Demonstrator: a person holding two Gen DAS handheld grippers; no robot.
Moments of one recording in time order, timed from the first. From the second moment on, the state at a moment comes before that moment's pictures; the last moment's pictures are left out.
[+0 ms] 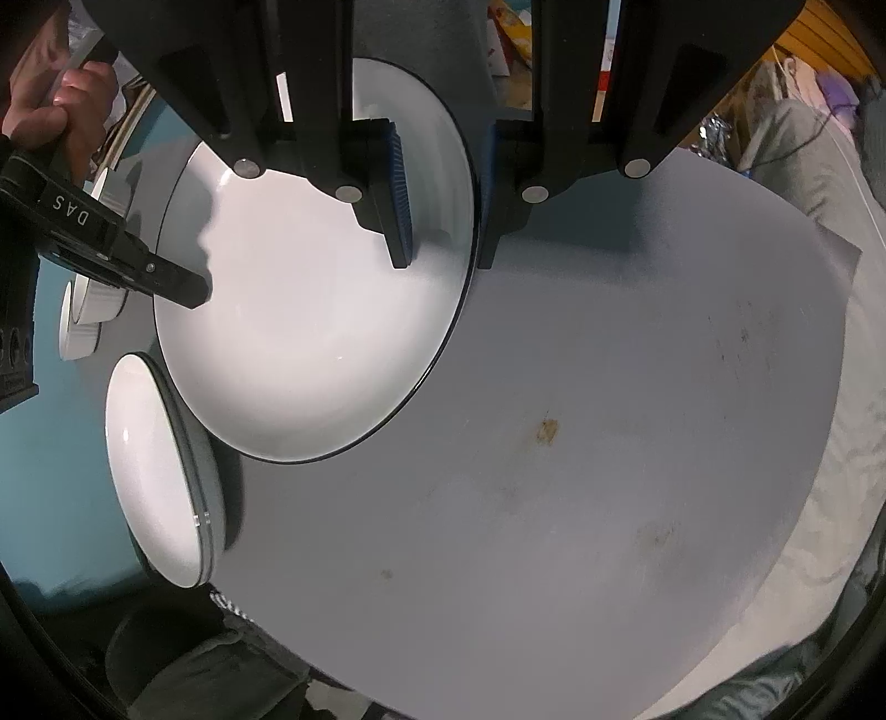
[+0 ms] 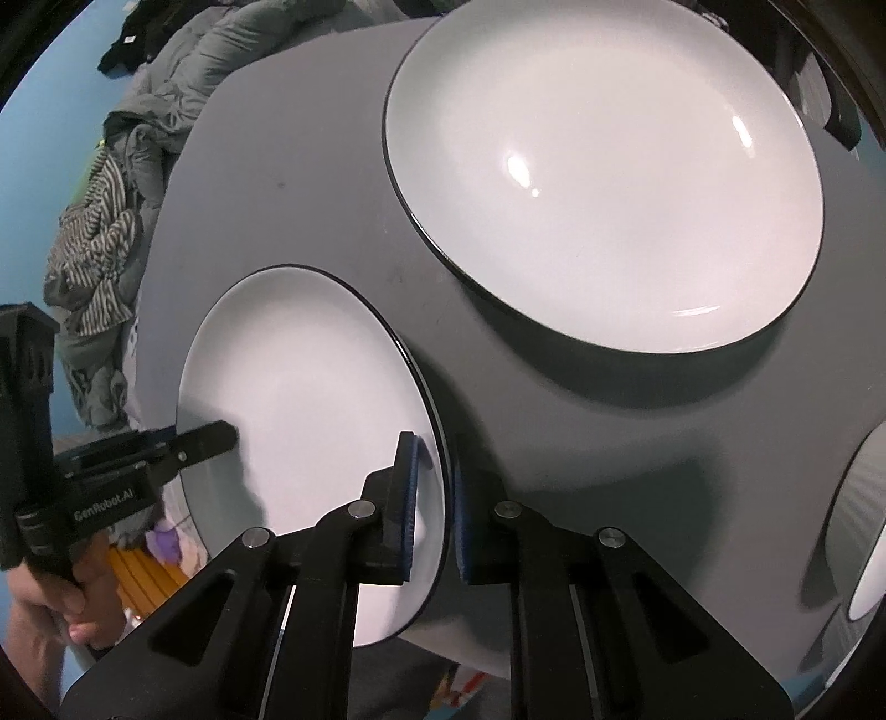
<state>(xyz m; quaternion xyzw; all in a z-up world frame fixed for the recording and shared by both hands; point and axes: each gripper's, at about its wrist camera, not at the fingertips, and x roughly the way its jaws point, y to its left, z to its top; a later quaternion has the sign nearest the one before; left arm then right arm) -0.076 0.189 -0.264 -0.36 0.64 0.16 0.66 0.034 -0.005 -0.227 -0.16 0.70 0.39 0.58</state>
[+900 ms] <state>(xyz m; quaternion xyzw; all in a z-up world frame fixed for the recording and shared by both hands) -0.040 0.196 -0.215 -0.35 0.61 0.15 0.69 0.078 -0.012 -0.188 -0.11 0.67 0.39 0.62</state>
